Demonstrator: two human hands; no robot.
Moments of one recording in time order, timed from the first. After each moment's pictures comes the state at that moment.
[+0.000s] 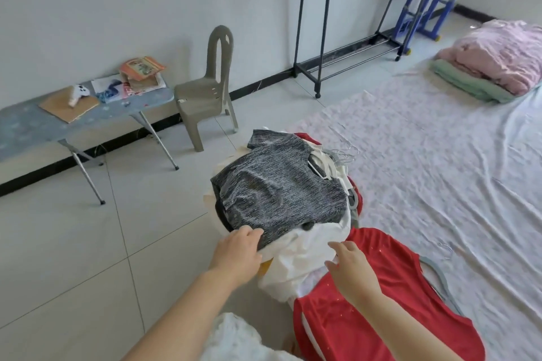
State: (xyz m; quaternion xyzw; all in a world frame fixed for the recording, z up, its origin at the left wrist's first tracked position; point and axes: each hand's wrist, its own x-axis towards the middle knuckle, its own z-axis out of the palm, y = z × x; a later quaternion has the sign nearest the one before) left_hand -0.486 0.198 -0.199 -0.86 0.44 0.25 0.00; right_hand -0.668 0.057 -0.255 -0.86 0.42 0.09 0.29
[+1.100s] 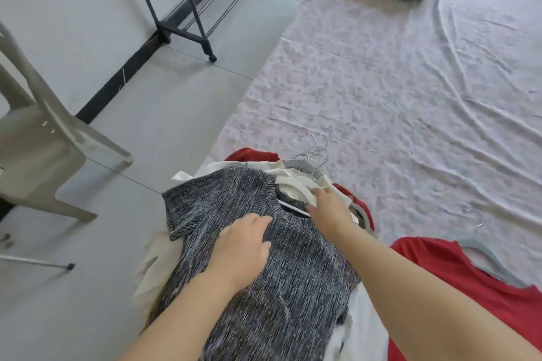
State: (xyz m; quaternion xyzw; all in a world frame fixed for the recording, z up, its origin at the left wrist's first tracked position) left_hand -0.266 -0.105 -0.347 -0.68 0.67 0.31 0.00; right_hand -0.437 -0.206 -0.421 -0.68 0.65 0.07 0.32
